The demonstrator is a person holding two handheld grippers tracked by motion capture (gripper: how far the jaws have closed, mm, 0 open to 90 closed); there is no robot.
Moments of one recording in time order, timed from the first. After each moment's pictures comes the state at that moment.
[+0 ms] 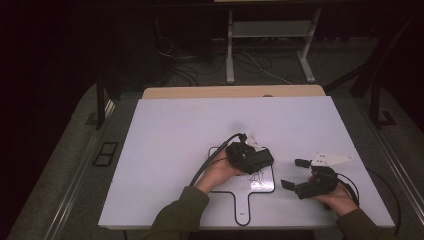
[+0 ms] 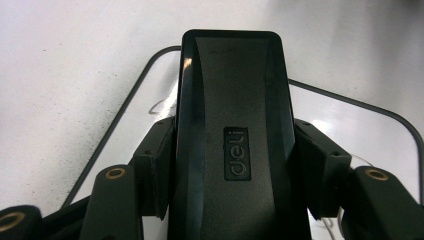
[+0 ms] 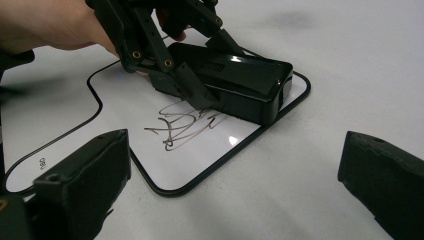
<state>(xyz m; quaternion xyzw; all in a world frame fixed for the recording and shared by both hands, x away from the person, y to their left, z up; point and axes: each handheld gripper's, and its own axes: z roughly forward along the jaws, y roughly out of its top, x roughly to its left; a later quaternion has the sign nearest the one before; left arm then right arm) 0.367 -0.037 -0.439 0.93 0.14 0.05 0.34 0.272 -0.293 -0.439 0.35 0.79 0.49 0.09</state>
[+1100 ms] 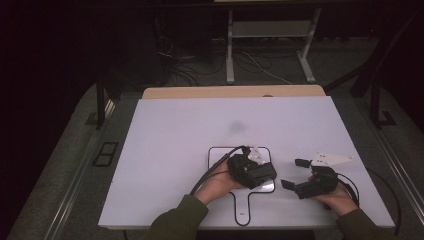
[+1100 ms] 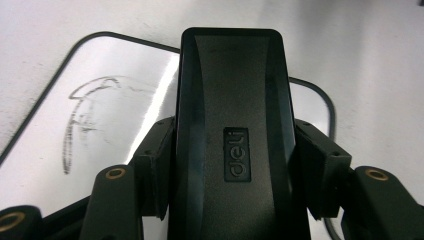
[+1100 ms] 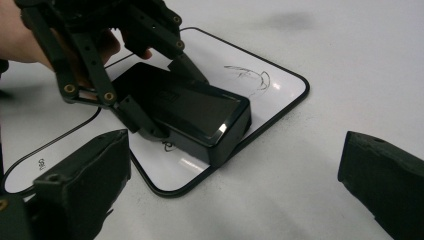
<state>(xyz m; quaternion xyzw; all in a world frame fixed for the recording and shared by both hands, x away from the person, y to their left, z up) 0.325 -0.039 -0.437 0.94 0.11 0.03 0.33 0.272 -0.293 -0.438 0.35 0.79 0.49 0.09</state>
